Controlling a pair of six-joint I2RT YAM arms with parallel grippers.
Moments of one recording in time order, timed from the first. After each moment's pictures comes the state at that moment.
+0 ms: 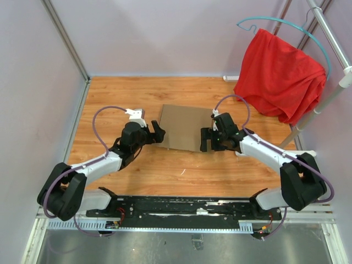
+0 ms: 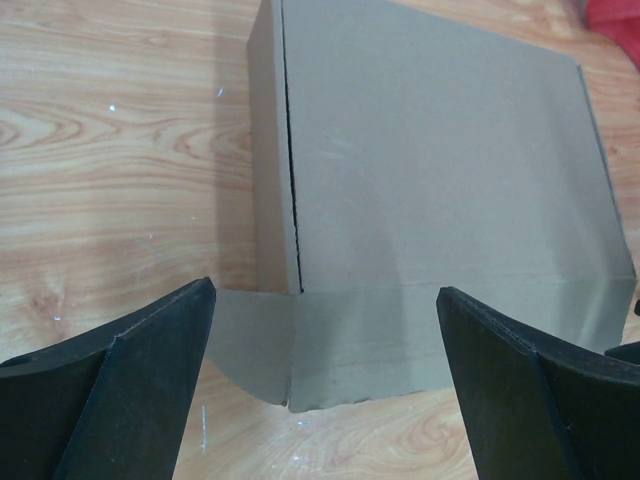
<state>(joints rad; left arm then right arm) -0.49 1.24 0.48 0.40 -0.11 -0.48 0.52 1.39 0.83 -0.39 -0.04 0.38</state>
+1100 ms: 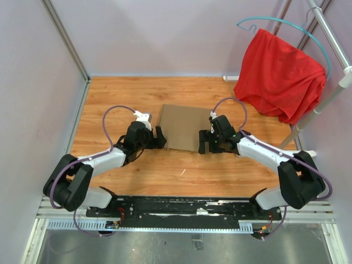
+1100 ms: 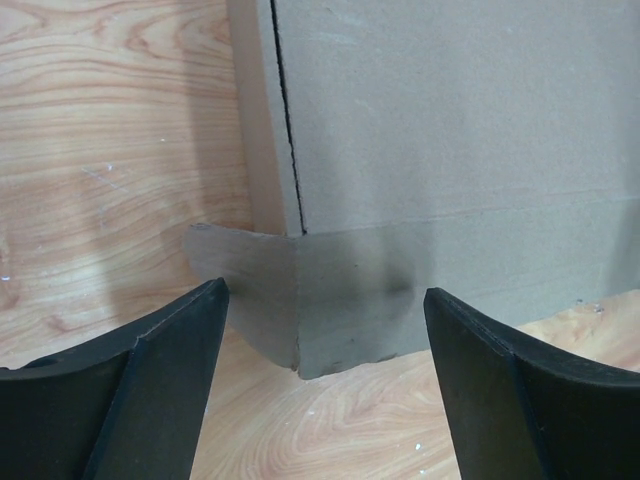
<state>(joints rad) -0.49 1.35 0.52 0.26 0.00 -0.43 0.56 1.42 0.81 -0.38 -0.01 0.43</state>
